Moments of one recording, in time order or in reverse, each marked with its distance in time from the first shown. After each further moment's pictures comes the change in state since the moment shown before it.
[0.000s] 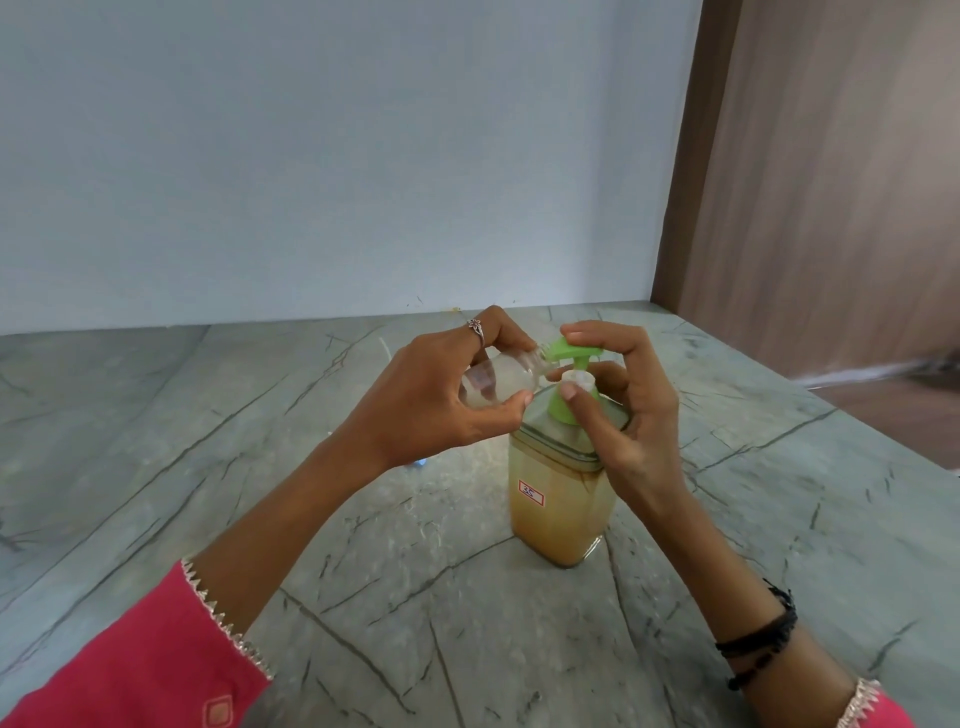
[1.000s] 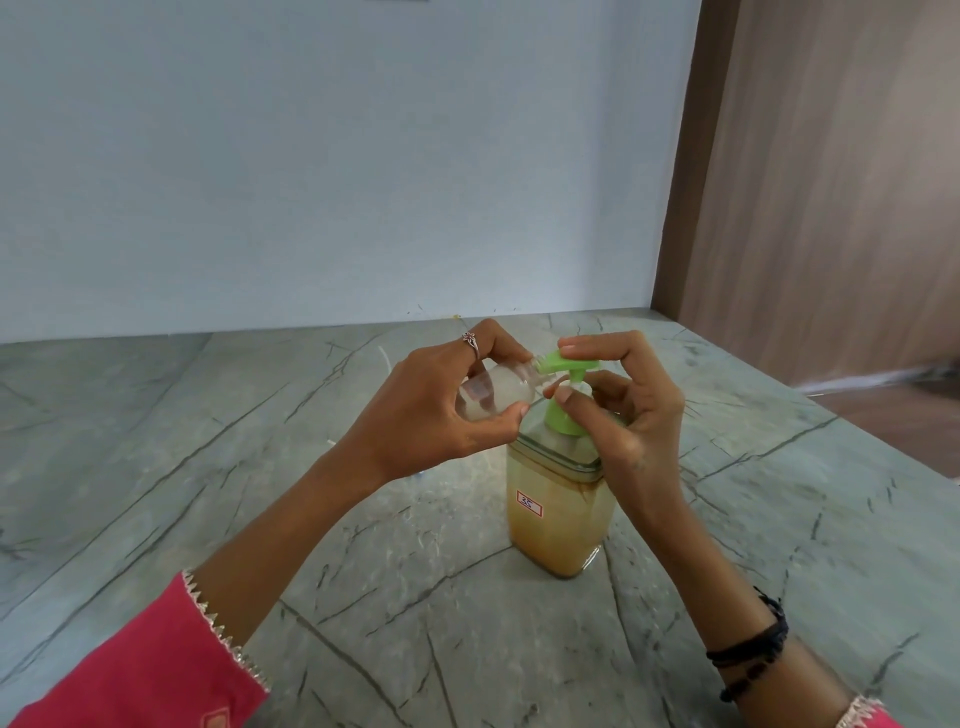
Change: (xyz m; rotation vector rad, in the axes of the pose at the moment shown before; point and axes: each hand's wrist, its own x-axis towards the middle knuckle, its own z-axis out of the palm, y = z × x) left_hand -0.002 -0.001 0.003 -0.030 0.024 -0.045; right_hand 0.003 -0.006 0.003 0.088 0.102 0.098
